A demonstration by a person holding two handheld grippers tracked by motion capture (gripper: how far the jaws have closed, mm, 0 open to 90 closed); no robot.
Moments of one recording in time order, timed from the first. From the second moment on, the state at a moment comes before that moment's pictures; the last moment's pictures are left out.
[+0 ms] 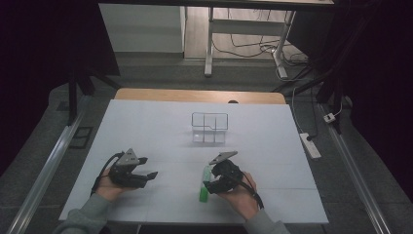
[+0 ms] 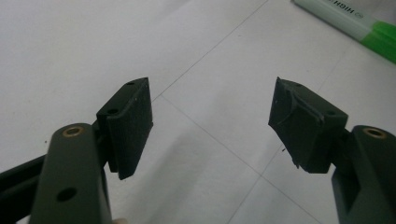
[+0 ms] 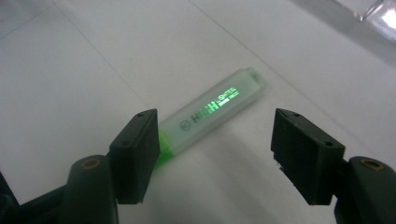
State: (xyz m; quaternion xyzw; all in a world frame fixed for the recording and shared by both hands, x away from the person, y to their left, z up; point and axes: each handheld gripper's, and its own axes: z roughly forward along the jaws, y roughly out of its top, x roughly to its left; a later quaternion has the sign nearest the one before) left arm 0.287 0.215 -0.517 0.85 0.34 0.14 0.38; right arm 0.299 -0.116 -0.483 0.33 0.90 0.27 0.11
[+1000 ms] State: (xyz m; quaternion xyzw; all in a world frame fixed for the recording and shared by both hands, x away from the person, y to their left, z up) left arm 0.288 0.207 -0.517 0.86 0.32 0.14 0.38; right arm 0.286 -0.076 -0.512 0.46 0.86 0.19 0.13
